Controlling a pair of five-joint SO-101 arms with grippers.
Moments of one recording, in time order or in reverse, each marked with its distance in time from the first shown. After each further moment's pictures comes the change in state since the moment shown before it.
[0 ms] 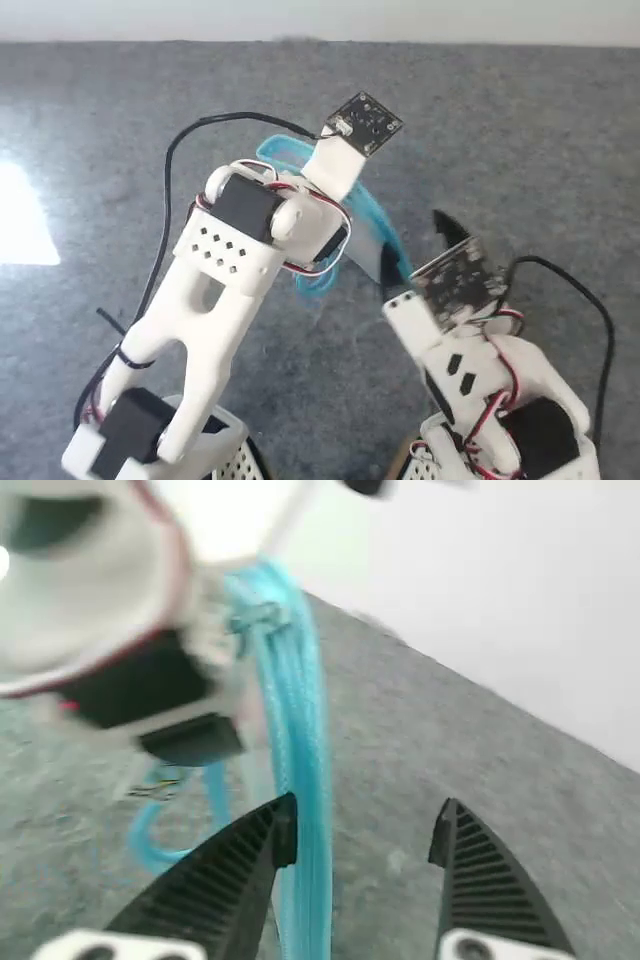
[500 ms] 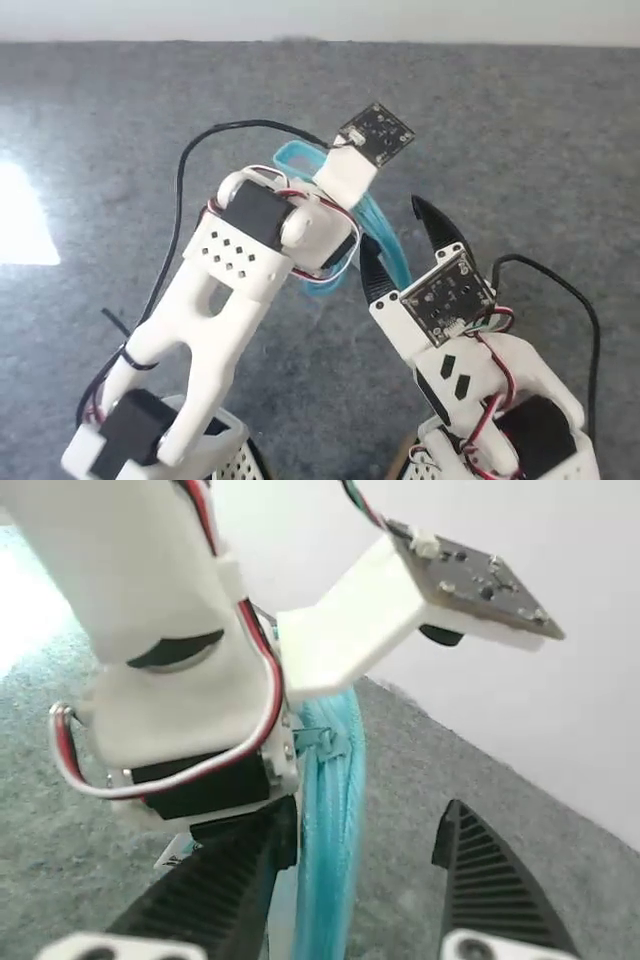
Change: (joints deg) left arm 1.5 -0.1 1.7 -1.5 -0.2; right arm -2.5 0.2 0.1 -6.6 2.3
